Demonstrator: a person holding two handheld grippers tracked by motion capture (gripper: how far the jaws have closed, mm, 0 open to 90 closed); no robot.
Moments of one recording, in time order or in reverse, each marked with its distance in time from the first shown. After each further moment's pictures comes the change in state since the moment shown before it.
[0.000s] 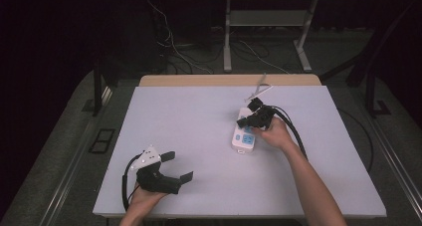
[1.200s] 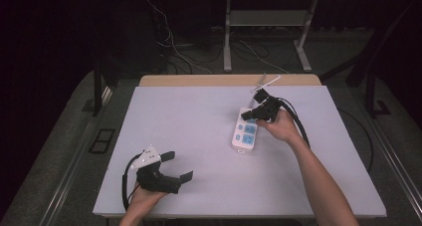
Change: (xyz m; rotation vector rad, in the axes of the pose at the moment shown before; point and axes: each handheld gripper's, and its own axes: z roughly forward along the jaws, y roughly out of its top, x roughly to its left) left arm 0.001 0.000 0.000 0.000 0.000 -0.003; right arm -0.005 0.018 -0.032 0.002 0.005 0.013
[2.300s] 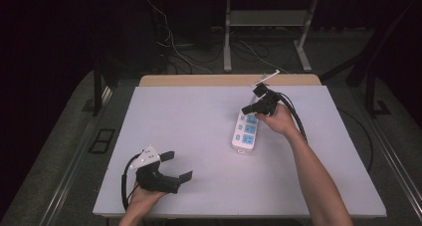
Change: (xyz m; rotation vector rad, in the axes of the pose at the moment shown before) left arm 0.001 0.000 -0.001 -0.003 0.000 -0.004; right arm -0.026 0.010 0.015 0.011 -0.011 0.049
